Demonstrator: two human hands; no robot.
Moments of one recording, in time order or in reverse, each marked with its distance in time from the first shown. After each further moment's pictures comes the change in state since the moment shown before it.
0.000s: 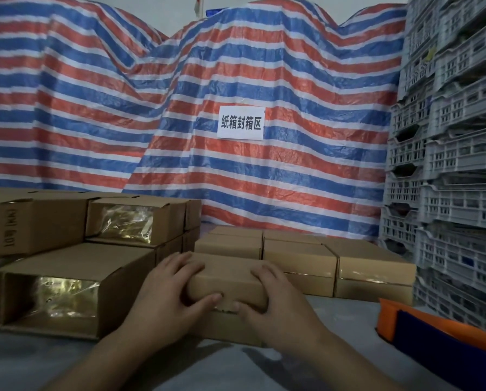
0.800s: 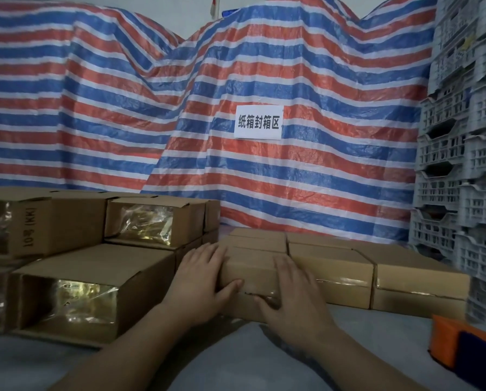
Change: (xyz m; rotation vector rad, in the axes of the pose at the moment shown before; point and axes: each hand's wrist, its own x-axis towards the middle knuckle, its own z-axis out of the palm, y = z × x) left_hand 0.056 -0.030 0.036 0.281 0.036 0.073; right_hand 0.054 0.024 0.053 -0.262 0.100 0.018
